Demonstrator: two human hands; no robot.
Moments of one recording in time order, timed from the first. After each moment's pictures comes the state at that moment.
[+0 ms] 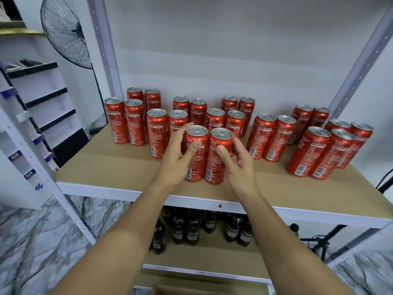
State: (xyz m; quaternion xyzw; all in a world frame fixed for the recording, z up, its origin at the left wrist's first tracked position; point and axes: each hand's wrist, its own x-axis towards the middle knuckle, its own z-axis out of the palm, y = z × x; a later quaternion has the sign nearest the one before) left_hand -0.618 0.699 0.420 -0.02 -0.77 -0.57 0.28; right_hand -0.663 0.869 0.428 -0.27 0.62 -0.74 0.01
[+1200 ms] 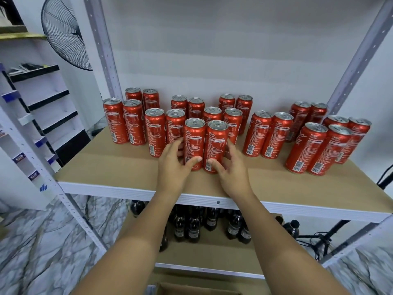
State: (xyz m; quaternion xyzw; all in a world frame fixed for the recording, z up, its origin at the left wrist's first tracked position) left_hand -0.622 0.707 0.385 0.11 -0.81 -0.46 0.35; right_hand -0.692 0.870 0.381 -0.26 0.75 -0.61 -0.05
